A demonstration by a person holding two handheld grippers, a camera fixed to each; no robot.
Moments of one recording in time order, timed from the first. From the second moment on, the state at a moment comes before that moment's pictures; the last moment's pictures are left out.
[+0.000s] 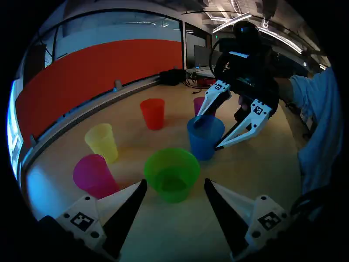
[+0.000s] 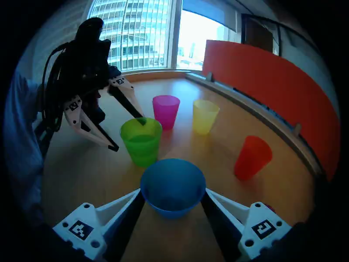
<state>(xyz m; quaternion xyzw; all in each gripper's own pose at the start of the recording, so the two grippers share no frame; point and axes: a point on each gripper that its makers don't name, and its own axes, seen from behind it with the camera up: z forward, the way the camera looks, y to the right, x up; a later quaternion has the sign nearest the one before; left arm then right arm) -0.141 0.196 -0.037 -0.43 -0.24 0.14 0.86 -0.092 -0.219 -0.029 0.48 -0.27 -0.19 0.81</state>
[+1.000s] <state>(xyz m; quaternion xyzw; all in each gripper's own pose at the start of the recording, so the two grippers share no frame) -0.111 0.171 -0.047 -0.40 -0.21 0.11 0.89 -0.069 -0.182 -0.040 0.45 -0.25 -0.21 0.83</state>
